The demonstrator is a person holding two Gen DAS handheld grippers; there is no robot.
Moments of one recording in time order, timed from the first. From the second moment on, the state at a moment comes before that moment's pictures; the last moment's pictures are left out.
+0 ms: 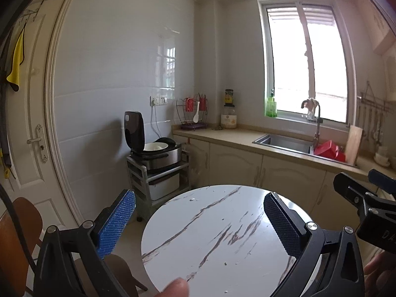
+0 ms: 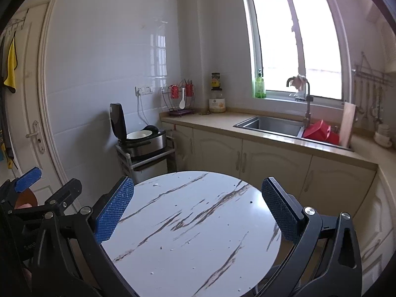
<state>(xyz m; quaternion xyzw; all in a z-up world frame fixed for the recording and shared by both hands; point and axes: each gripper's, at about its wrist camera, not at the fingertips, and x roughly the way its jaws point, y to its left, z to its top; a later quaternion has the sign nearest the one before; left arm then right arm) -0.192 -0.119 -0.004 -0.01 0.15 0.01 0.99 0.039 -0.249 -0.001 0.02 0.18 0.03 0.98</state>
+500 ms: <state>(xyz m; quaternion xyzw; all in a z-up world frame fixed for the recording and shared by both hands) -0.176 -0.109 0.010 -0.01 0.15 0.00 0.99 0.027 -0.254 0.005 0.02 0.17 0.02 0.99</state>
